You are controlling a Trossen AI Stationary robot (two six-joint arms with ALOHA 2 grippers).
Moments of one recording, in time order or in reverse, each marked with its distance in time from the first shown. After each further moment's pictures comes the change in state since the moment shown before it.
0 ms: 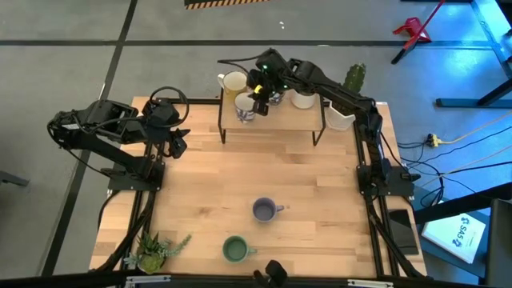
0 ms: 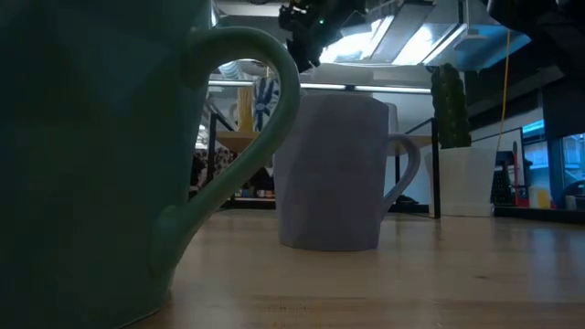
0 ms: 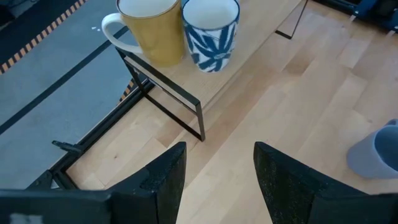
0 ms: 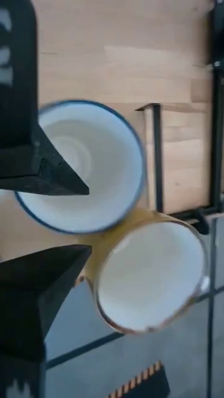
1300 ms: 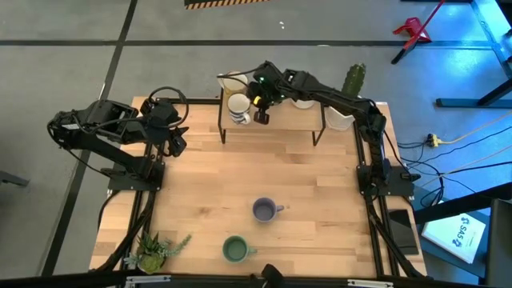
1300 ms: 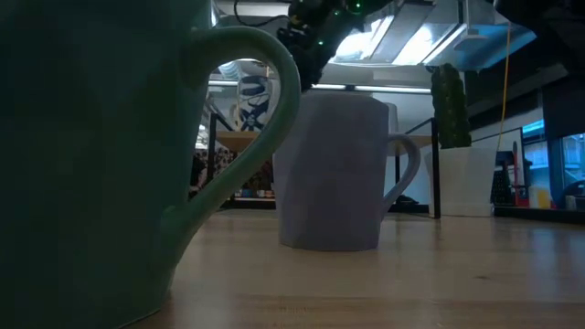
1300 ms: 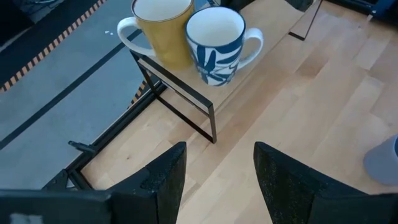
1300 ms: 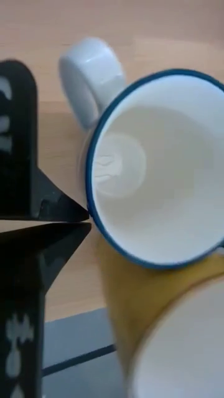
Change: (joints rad) left arm 0.000 0.000 0.000 -0.025 -0.044 -0.003; right arm 0.020 -0.038 -0.226 0.115 0.012 -0.031
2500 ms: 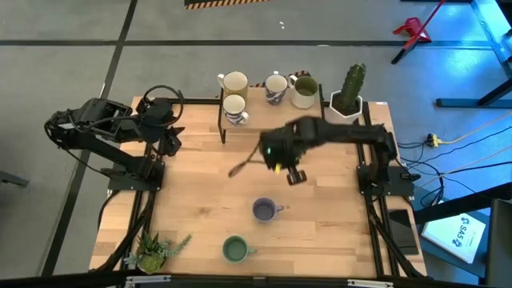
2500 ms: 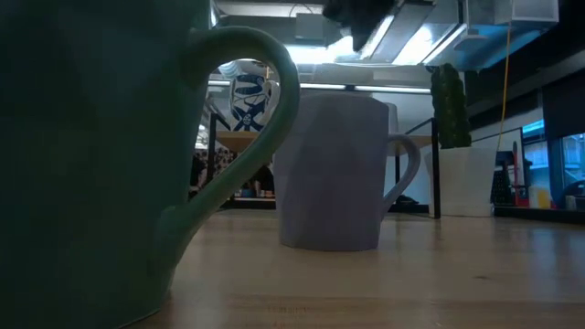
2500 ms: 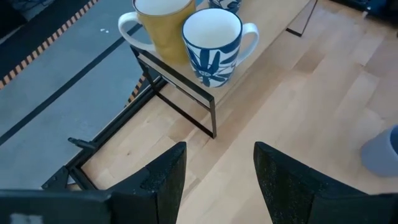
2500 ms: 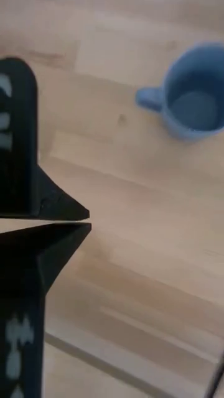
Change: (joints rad) left arm 0.000 -0.033 0.000 -0.026 0.021 0.005; right arm 0.473 -0.109 0.054 -0.697 0.099 0.073
